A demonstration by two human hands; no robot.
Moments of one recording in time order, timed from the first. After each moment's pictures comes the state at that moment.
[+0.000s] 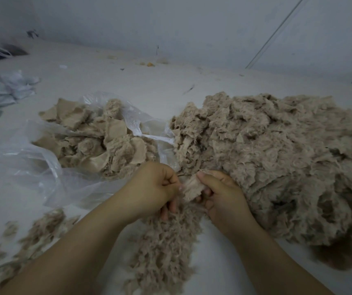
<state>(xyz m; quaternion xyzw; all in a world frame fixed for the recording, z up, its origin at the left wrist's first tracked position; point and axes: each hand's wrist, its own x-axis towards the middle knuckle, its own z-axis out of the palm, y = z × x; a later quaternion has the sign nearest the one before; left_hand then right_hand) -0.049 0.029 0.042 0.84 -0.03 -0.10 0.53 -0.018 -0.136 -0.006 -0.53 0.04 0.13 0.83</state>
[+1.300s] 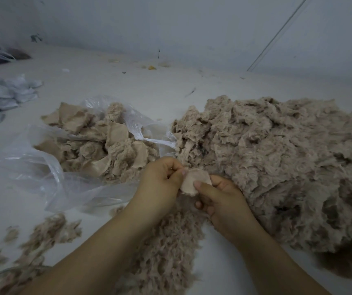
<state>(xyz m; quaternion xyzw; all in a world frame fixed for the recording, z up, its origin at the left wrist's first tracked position) -0.031 0.008 0.021 0.78 0.04 0.09 0.61 -0.017 -0.140 -0.009 -0.57 -0.03 0.16 0.81</state>
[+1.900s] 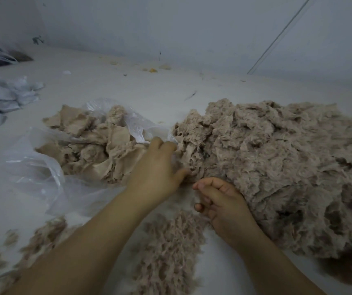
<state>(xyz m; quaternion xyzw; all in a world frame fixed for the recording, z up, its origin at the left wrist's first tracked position) -0.004 0.029 0.033 0.96 -0.04 0.19 0.21 -0.016 -0.139 -0.013 -0.57 0.00 0.14 0.81</state>
